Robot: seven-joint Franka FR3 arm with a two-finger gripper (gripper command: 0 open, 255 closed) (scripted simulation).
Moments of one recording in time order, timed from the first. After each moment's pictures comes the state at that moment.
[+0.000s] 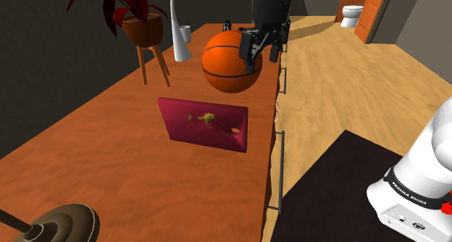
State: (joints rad) arm 0.06 -0.40 0.40 -2.07 0.10 1.78 0.39
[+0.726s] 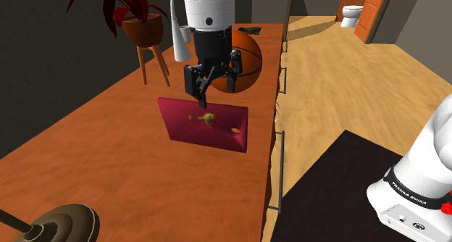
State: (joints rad) arm 0.12 -0.02 0.57 -1.81 0.03 1.79 0.61
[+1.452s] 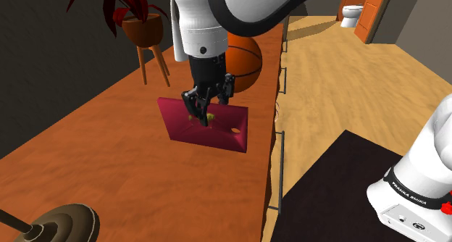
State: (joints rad) arm 0.14 0.04 0.59 -1.86 0.01 1.89 0.65
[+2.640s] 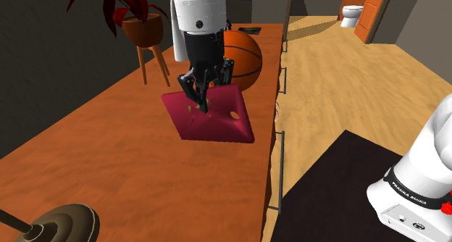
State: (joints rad) arm 0.14 0.03 0.59 -1.75 0.01 1.78 0.64
